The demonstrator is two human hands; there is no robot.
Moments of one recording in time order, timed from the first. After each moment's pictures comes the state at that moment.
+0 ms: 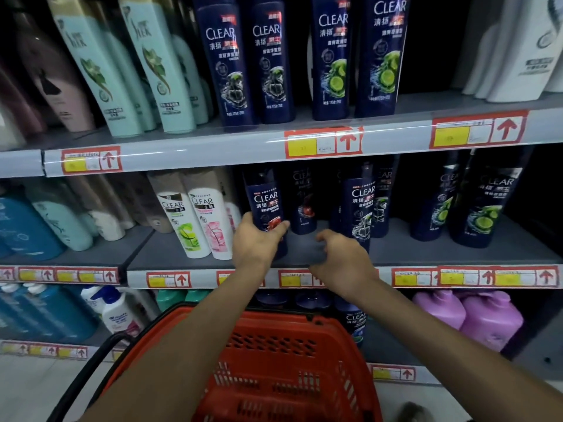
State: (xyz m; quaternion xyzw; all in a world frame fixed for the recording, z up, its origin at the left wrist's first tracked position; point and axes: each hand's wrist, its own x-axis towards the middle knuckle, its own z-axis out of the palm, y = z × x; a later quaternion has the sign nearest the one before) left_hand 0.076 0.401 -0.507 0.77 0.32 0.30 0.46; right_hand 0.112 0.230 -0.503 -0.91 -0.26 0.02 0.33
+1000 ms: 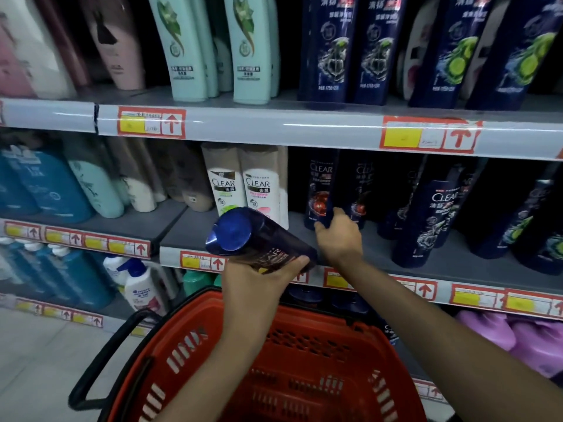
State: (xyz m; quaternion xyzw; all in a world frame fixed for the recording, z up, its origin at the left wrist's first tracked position) left_hand -0.053 0.411 -0.506 0.68 0.20 0.39 0.59; right_hand 0.136 0.362 -0.526 -0.90 -0.16 -0.01 0.40
